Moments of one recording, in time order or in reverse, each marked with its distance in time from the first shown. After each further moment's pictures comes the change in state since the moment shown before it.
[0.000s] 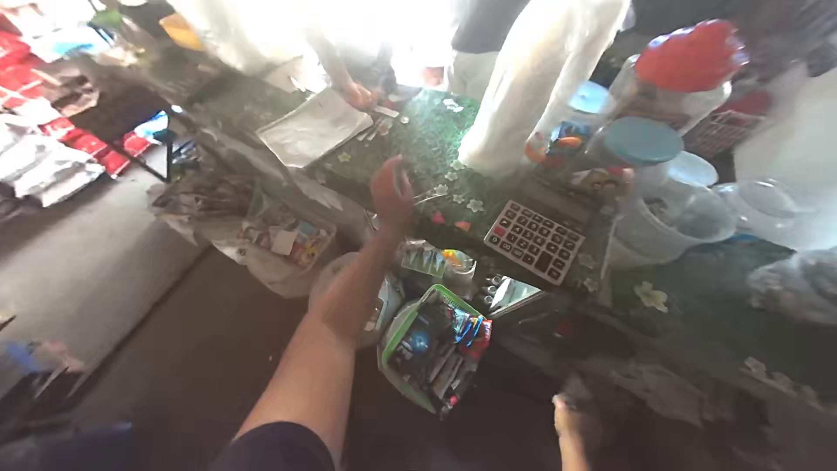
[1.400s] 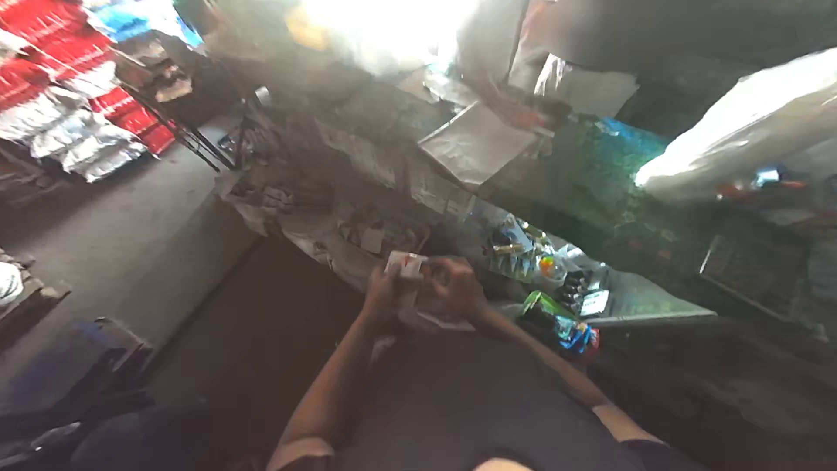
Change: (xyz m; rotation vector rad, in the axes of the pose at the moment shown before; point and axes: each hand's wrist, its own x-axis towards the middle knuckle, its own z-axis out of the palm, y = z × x) left_hand -0.090 -0.313 -0.321 -1.158 -0.255 -0.980; right_hand -0.441 -0.480 0.202 -0.004 -0.613 -1.227
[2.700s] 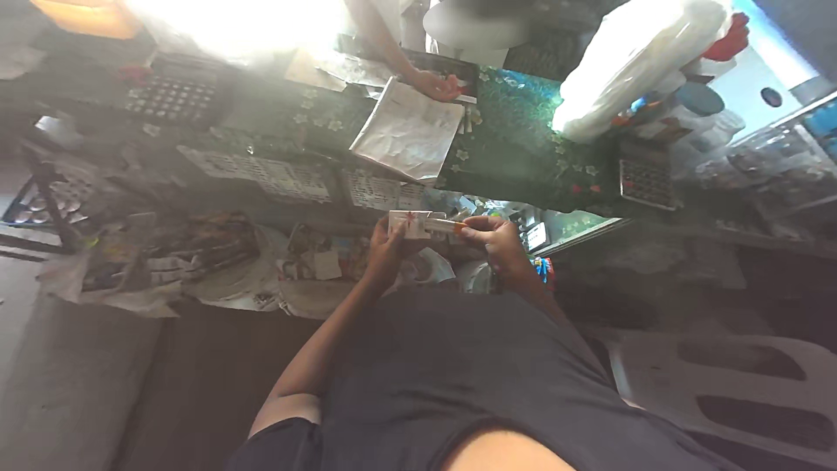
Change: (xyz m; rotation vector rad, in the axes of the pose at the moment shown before) left_hand 0.128 0.054 0.034 0.060 -0.623 -0.085; right_hand 0.042 -0.003 -0.063 0.745 0.585 0.623
